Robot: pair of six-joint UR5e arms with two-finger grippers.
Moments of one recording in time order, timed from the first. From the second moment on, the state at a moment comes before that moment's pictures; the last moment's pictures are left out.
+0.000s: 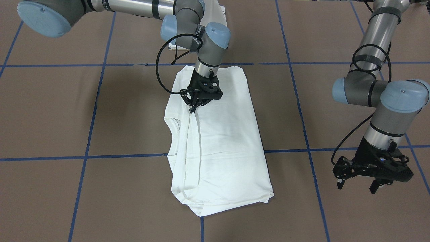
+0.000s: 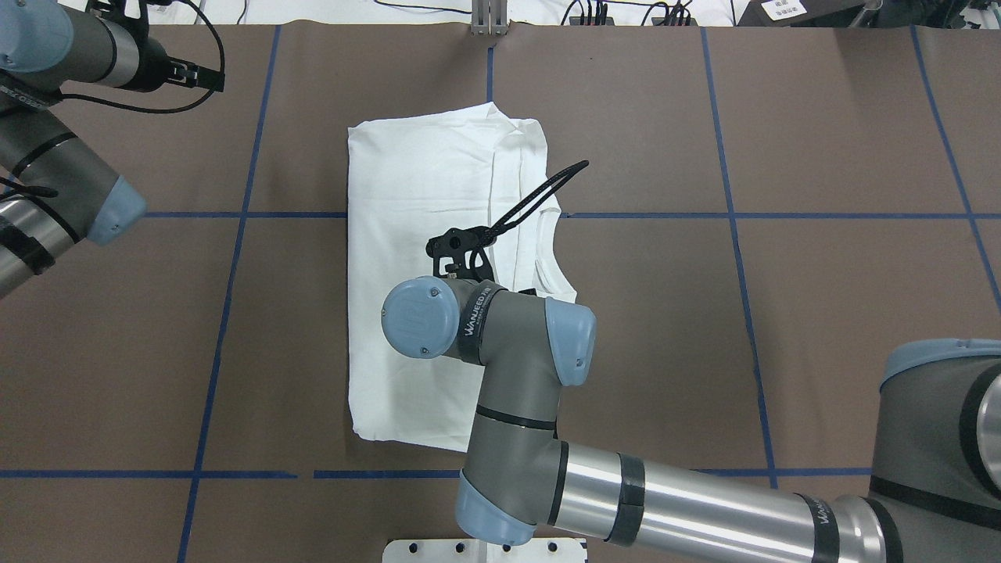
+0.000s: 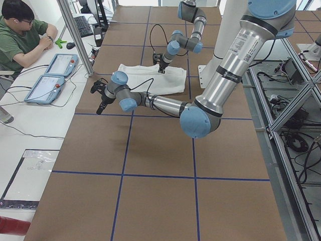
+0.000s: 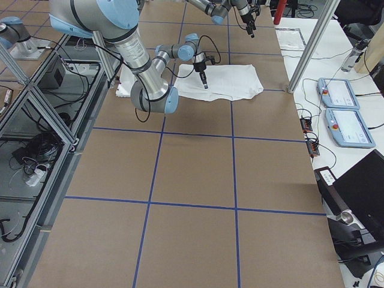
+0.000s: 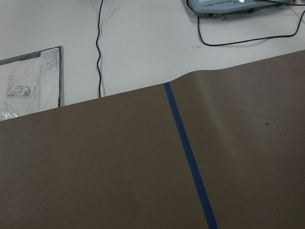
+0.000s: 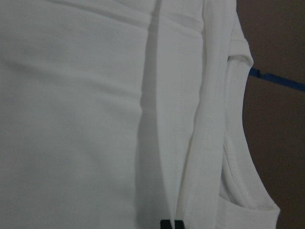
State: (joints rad) left arm -1.04 -2.08 -1.23 -2.36 -1.82 -0.68; right arm 0.33 -0.68 1.43 -1.77 1.39 1.17
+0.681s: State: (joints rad) left arm -1.03 -2.08 -1.23 -2.36 -1.82 -0.68; right arm 0.36 -0.90 1.65 -1.77 1.39 1.09
